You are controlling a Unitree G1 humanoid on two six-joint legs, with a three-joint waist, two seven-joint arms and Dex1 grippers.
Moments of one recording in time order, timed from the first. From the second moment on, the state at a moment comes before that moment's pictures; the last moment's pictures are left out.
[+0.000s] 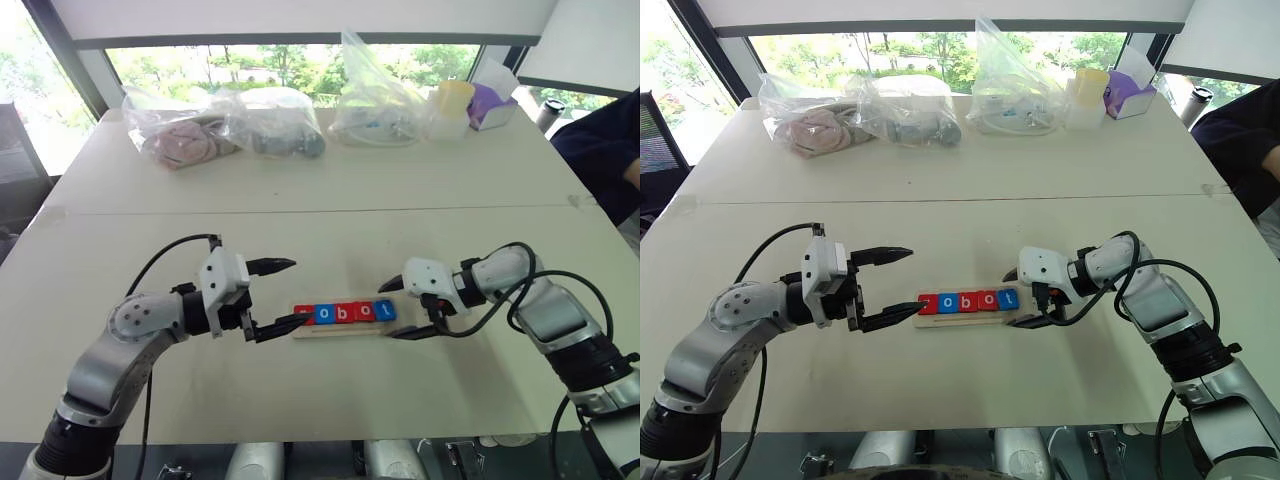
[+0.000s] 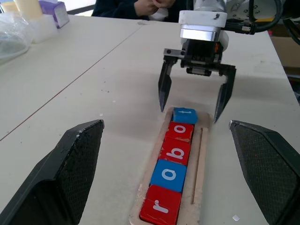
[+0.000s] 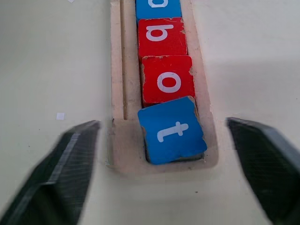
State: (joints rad) left arm -0.11 0.64 -0.02 -0.49 -0.51 0.37 -0.91; right arm -0.47 -0.81 0.30 -0.02 0.12 0.28 1.34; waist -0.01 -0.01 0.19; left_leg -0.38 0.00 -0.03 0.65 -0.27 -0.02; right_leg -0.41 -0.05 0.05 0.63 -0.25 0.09
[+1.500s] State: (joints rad) left arm -0.05 0.69 0.02 -0.52 -0.54 0.44 -0.88; right arm -0.52 -0.82 0.04 -0.14 0.38 0.69 1.22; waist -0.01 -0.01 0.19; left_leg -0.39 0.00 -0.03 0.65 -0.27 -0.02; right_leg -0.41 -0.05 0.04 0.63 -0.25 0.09
